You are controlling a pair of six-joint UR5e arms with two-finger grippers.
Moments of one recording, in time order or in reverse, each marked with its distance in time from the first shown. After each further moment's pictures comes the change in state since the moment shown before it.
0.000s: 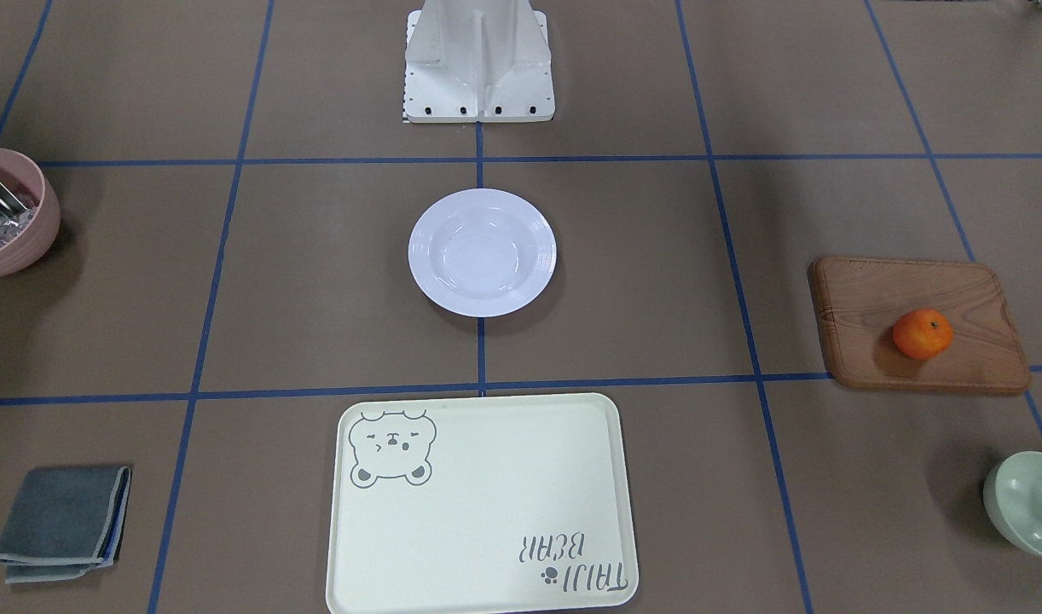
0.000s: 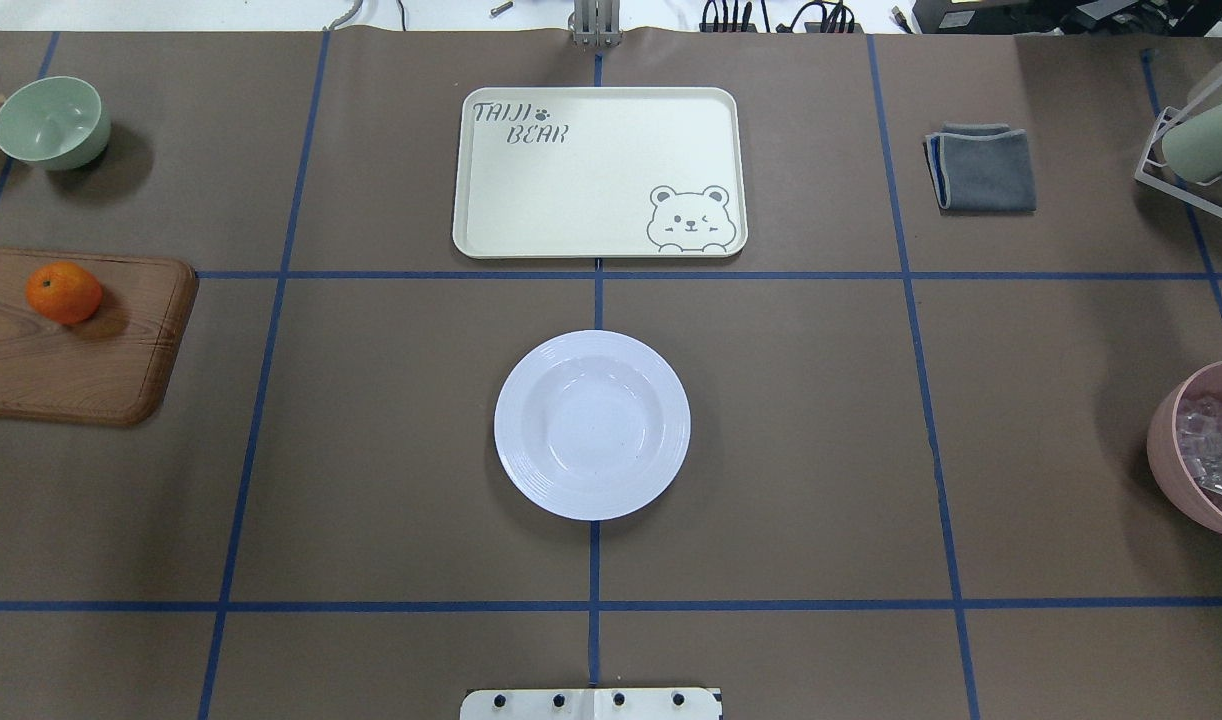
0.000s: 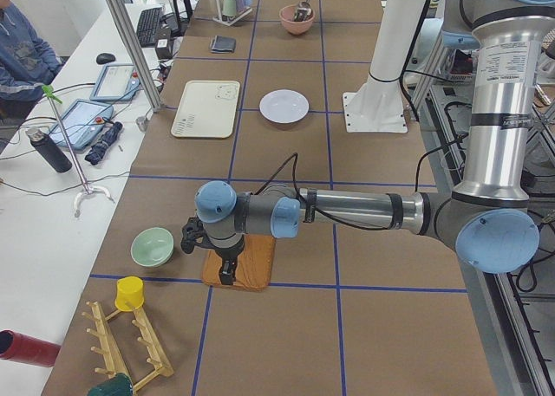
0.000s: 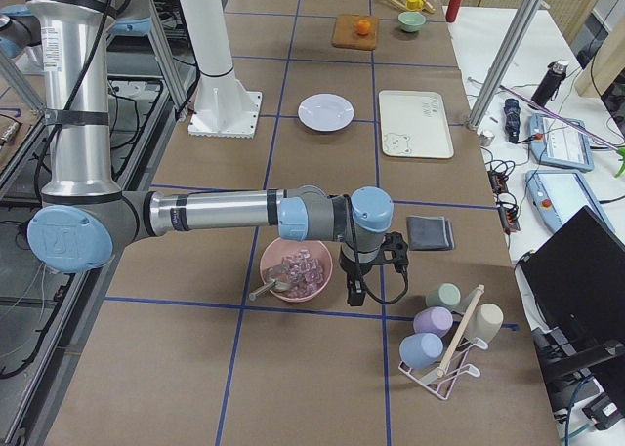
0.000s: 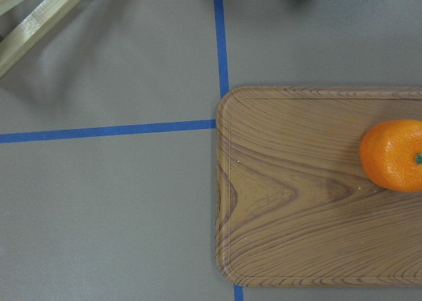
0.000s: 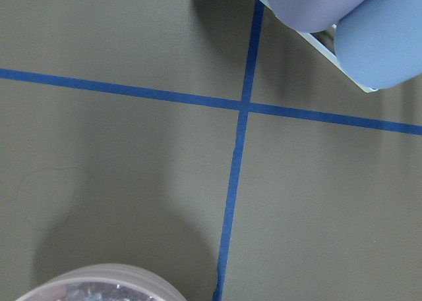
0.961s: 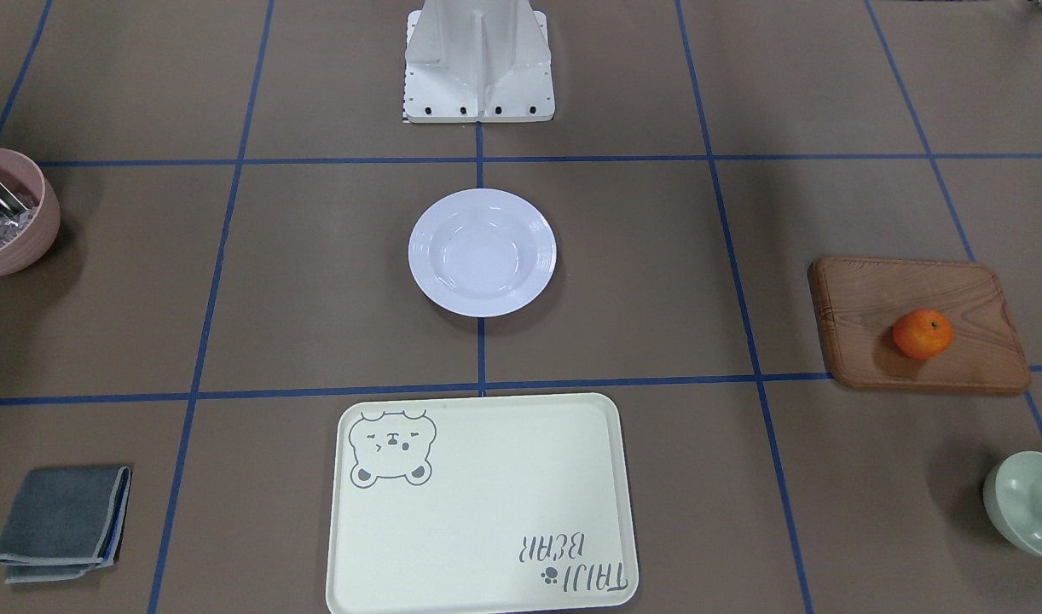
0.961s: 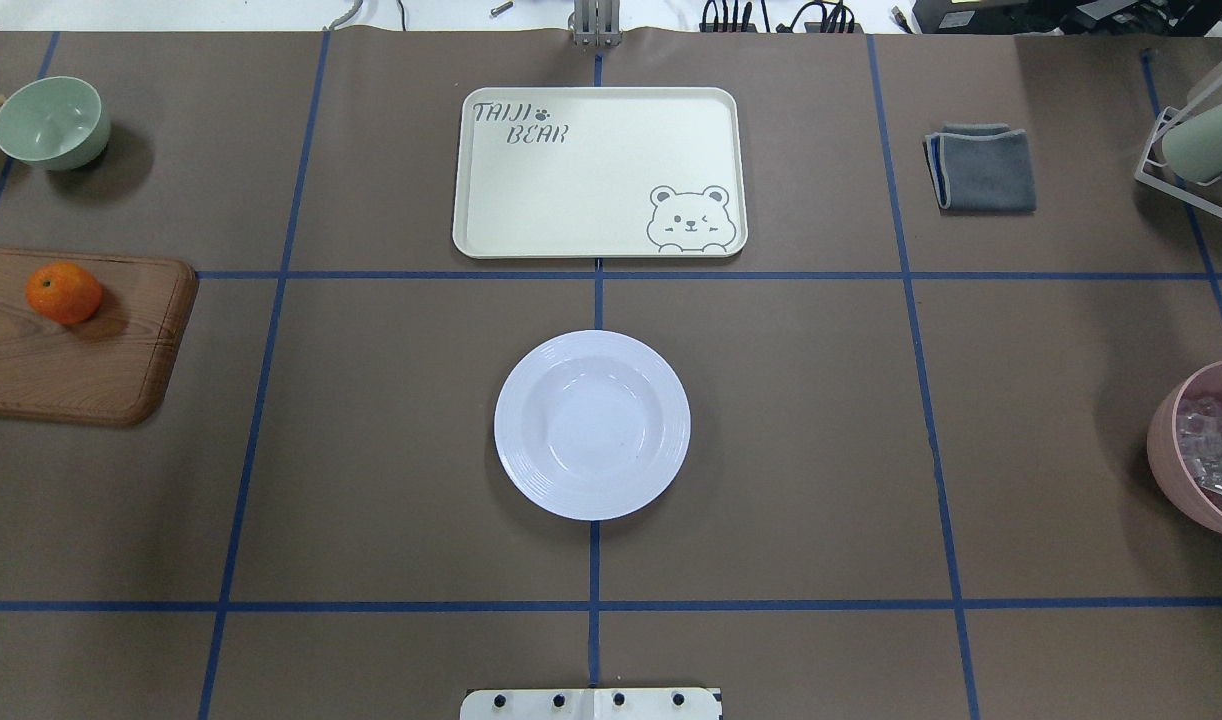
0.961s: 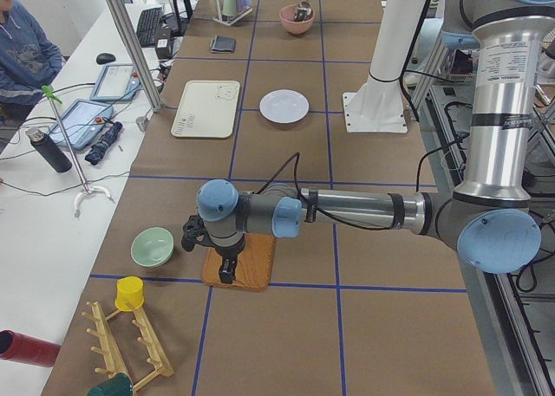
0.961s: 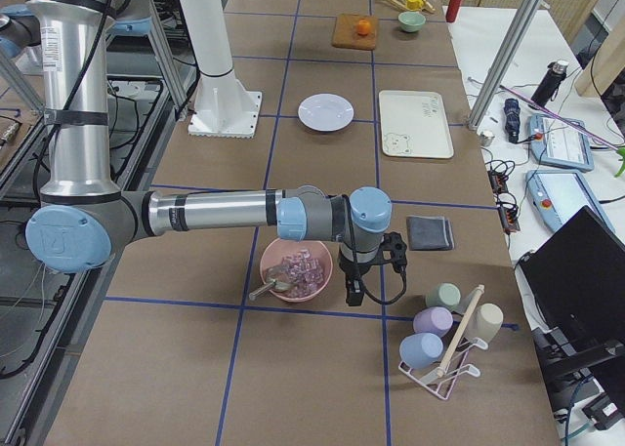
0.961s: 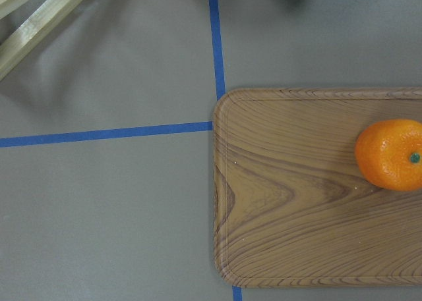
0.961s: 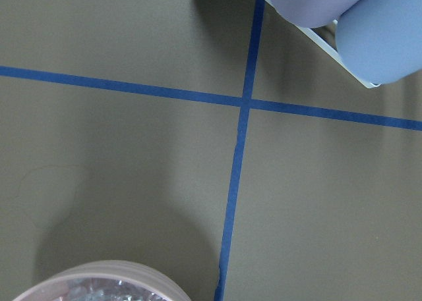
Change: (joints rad) left arm 0.000 0.007 -0.011 -0.017 -0.001 0.003; right arm 0.000 -0.010 0.008 0.000 0.005 0.004
